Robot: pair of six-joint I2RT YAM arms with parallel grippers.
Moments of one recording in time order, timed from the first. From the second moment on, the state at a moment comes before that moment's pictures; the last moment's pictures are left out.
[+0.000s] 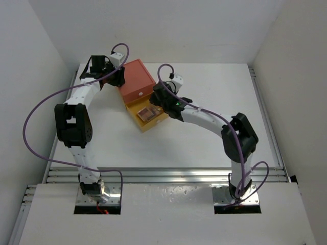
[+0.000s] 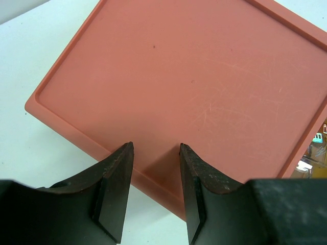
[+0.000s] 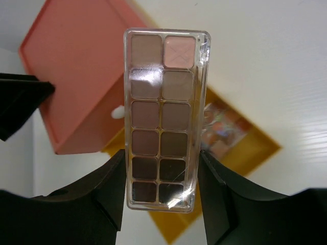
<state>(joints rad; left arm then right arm) 0.00 1.97 1.67 -0.33 0.35 0.28 0.74 1.88 1.41 -0.10 0.53 0.86</state>
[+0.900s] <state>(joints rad) 0.00 1.97 1.67 -0.33 0.35 0.28 0.74 2.21 1.68 -0.27 0.32 1.29</state>
